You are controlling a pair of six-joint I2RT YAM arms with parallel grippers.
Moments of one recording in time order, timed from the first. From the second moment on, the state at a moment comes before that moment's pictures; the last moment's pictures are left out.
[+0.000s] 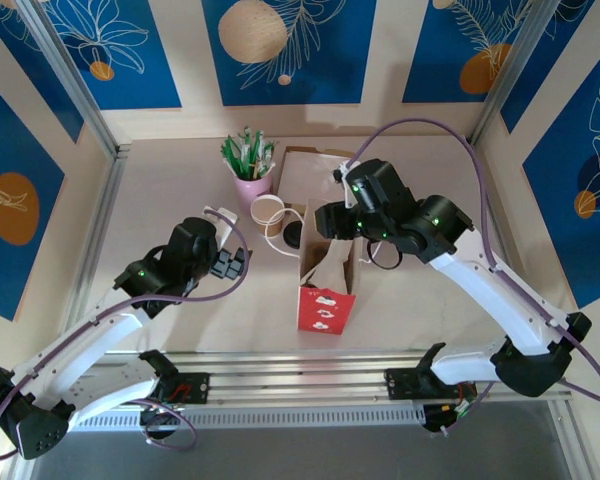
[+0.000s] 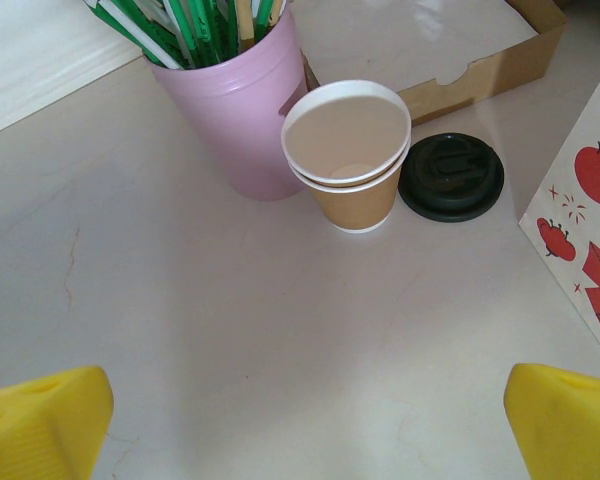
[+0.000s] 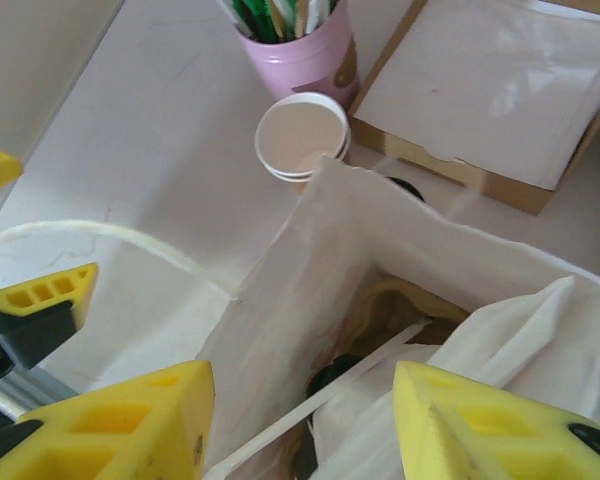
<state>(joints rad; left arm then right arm) -0.68 0.95 0.91 -0.62 -0.32 0.01 0.79 1.29 1.57 -1.04 0.10 0.44</state>
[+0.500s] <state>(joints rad) -0.68 0.95 0.91 -0.62 -0.32 0.01 0.78 1.44 1.57 -1.09 0.05 0.45</state>
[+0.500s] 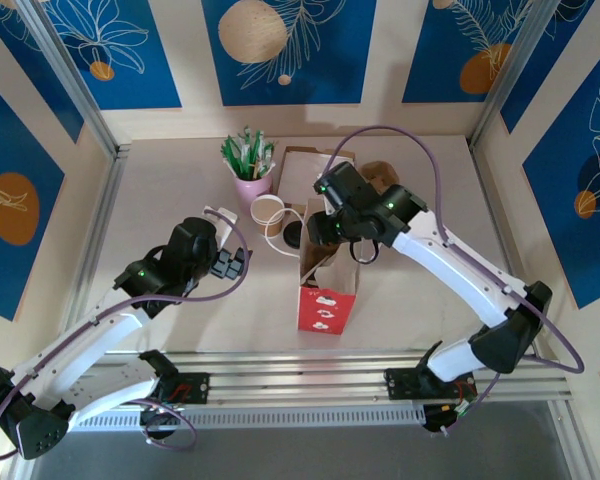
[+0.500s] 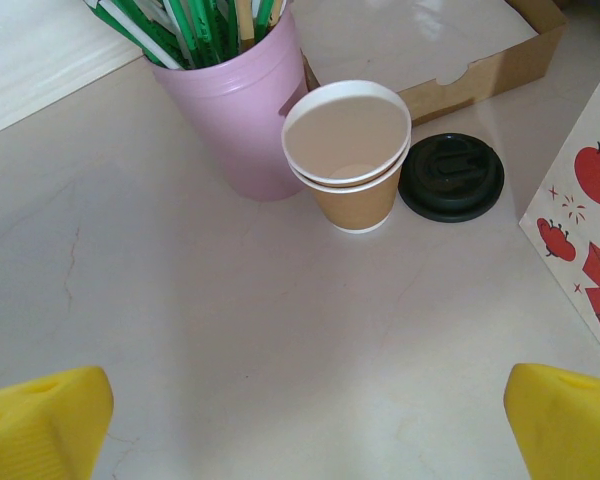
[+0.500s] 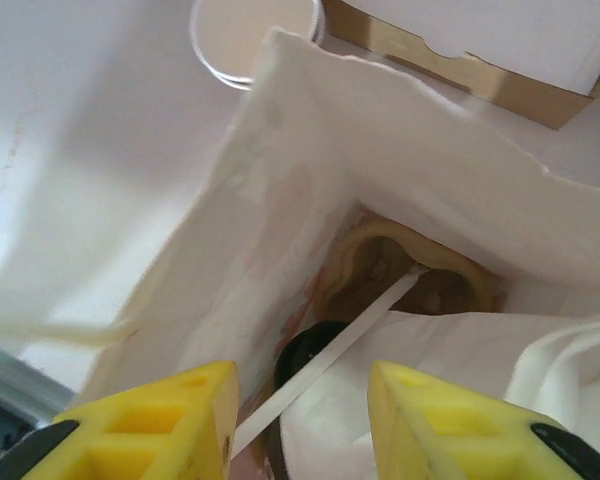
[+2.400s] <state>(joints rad) -0.18 1.07 0.48 0.02 -0.53 -0.20 0.03 1.16 0.42 0.31 0.17 0.30</state>
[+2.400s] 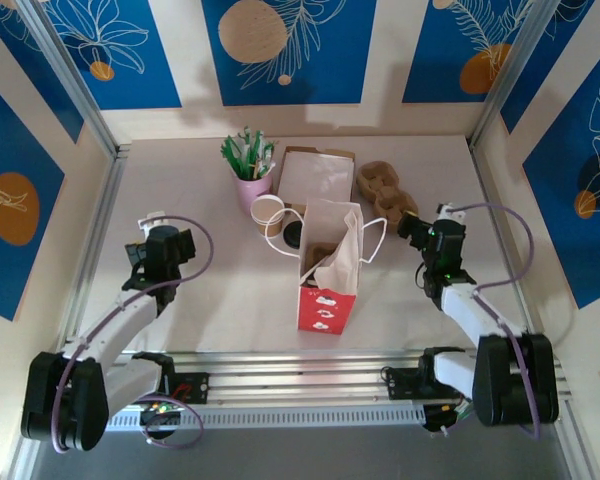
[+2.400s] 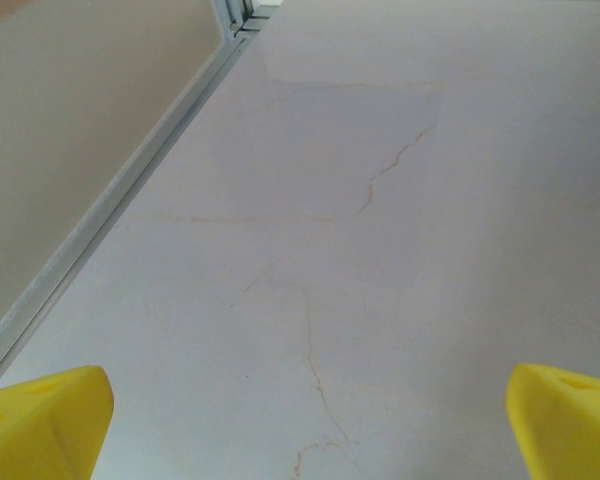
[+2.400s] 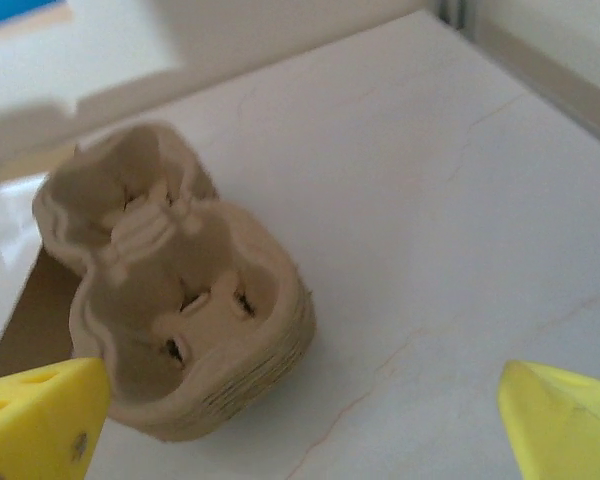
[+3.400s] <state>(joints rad) -0.09 1.57 0.37 0.83 -0.22 0.03 0.04 1.53 0.39 0.72 0.07 0.12</state>
